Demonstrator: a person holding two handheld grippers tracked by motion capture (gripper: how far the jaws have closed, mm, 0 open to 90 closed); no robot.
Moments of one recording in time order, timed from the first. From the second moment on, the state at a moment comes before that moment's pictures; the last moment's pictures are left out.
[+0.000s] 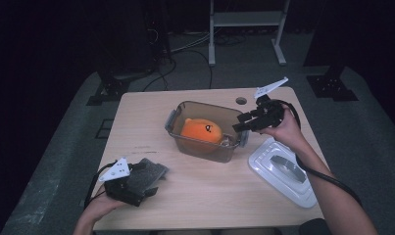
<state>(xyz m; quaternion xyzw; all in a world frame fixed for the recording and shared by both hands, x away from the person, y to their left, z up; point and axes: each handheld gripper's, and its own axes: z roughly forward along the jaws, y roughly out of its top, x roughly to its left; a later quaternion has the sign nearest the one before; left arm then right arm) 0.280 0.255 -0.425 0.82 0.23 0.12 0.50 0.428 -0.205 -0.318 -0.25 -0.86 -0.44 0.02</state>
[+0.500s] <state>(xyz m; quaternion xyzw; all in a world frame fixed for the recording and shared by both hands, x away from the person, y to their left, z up) 0.280 0.254 -0.425 0.82 0.23 0.12 0.50 0.386 -0.280 -0.349 -0.29 -0.83 -0.47 -0.01</state>
